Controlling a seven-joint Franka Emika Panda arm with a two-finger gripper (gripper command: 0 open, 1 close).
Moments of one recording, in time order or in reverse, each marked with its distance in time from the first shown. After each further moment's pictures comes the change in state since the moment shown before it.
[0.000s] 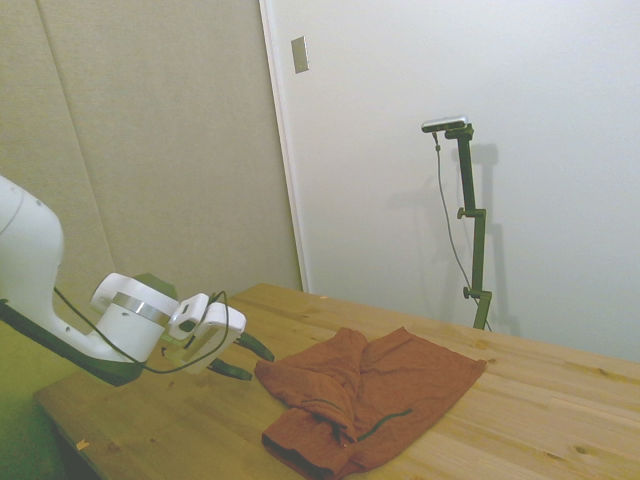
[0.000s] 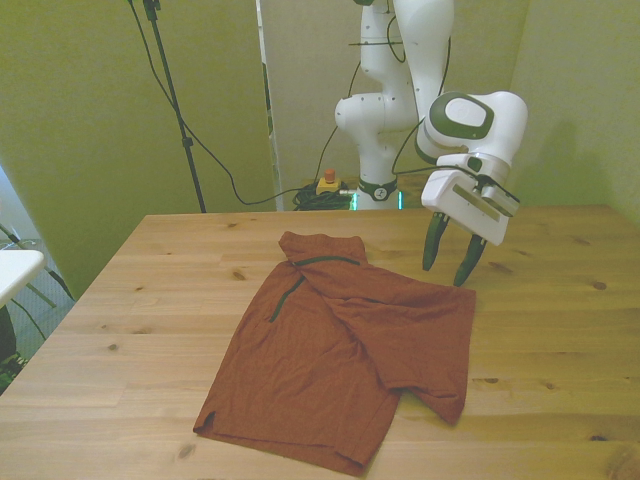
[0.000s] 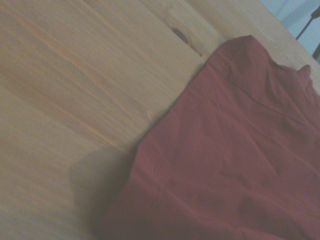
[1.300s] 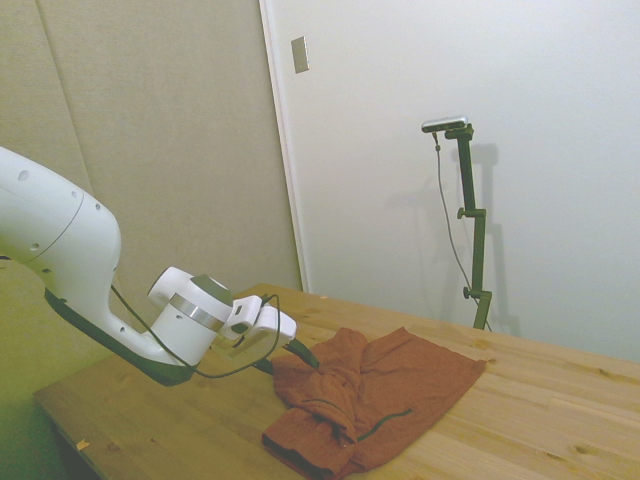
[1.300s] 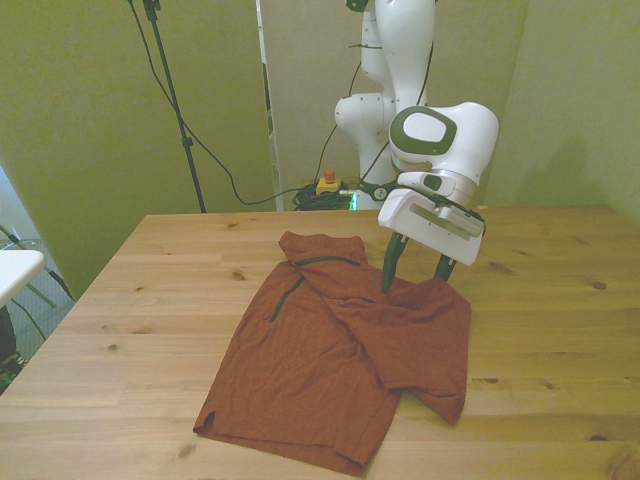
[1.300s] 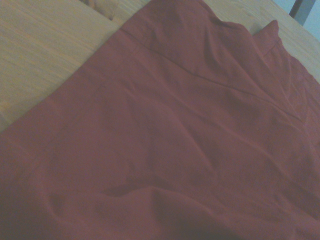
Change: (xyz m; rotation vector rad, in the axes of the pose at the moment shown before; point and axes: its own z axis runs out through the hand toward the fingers) arm 0.042 0.045 0.056 -0.034 -0.038 0.105
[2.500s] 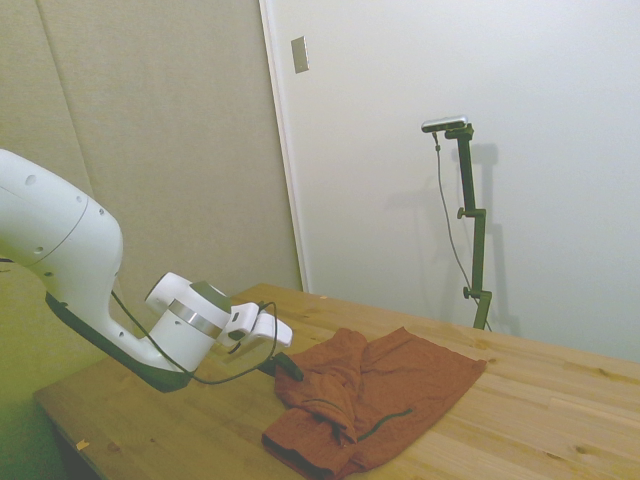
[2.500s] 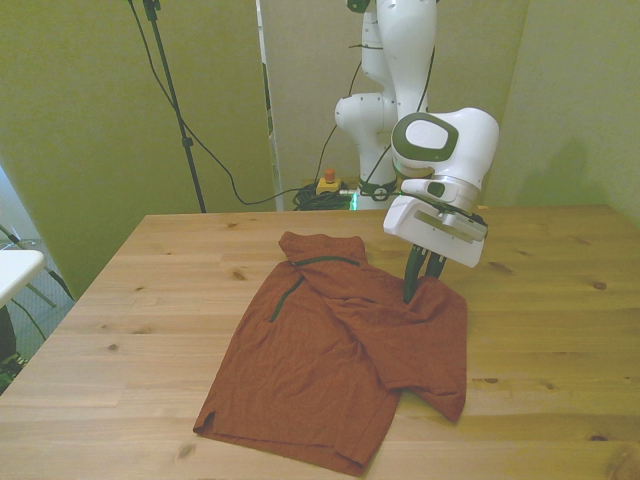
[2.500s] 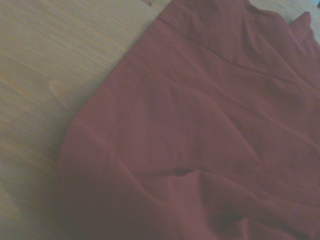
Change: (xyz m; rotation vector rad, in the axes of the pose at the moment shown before) arm -0.017 -0.005 0.002 0.021 -0.031 -0.020
